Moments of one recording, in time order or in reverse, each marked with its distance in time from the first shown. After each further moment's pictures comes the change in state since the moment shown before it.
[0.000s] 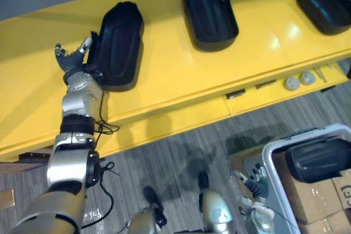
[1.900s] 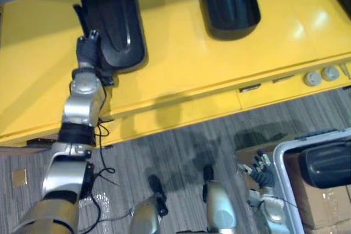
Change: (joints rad) left arm 0.014 0.080 -0.170 -0.206 0.108 0.085 -0.349; right arm -0.065 -0.044 -0.087 0.015 0.004 0.183 0.338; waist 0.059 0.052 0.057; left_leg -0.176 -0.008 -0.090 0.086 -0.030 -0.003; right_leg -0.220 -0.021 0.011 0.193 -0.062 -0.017
